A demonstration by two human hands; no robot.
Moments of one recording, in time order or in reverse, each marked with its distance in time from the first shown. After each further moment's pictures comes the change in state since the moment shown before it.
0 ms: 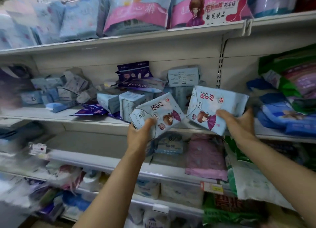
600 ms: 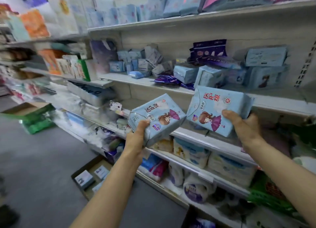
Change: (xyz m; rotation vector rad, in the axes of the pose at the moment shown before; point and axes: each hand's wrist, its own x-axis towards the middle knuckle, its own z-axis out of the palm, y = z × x) left_hand -0.124 -0.005 -0.266 -0.167 0.259 -0.104; right_hand -0.215 -0.017 0.100 0.175 -0.429 0.066
